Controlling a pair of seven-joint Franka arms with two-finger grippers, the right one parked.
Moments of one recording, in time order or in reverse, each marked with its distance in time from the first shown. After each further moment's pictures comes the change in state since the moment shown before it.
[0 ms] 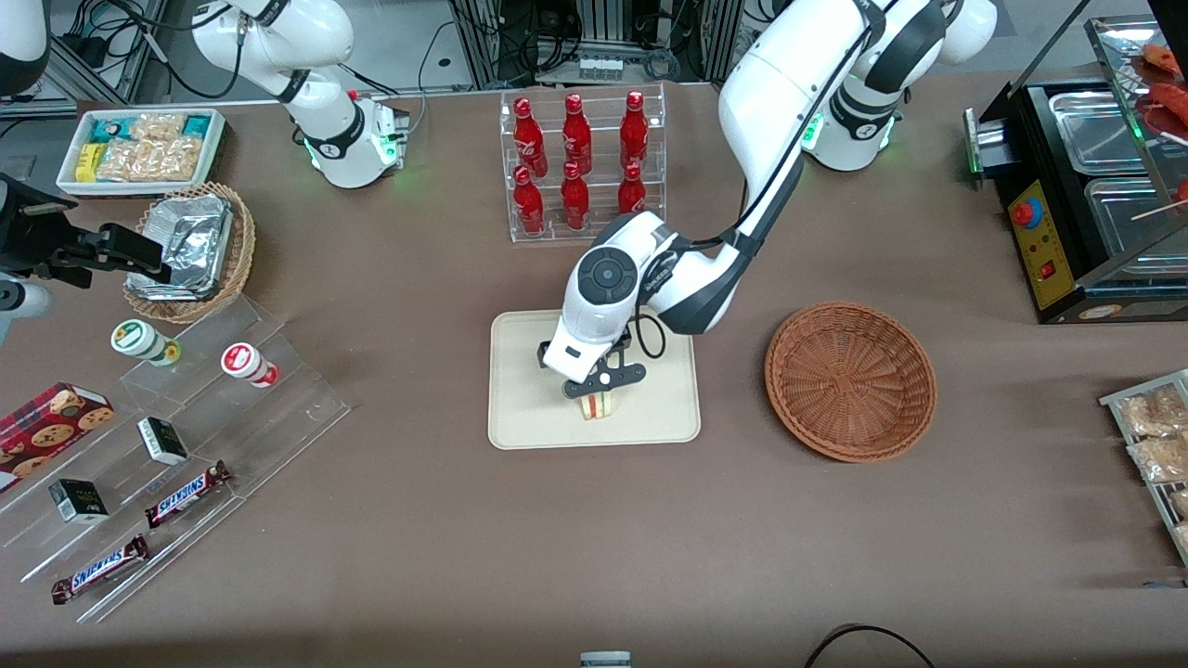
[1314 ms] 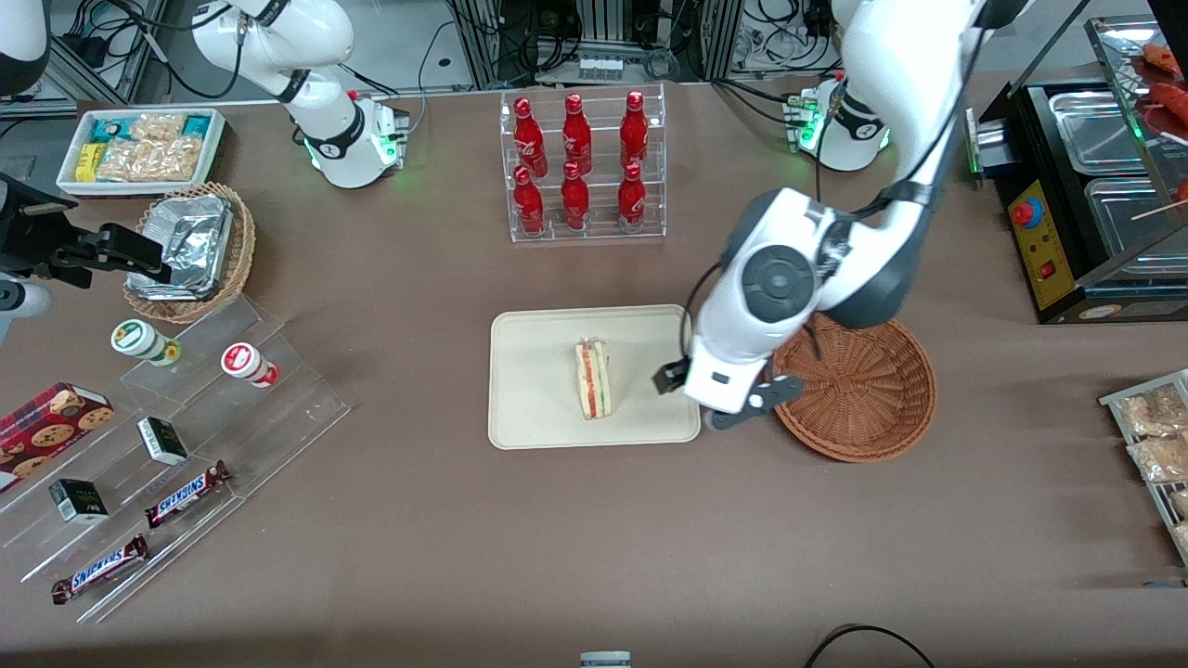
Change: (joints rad) arm 0.260 -0.292 0.039 -0.129 0.002 -0.263 0.125
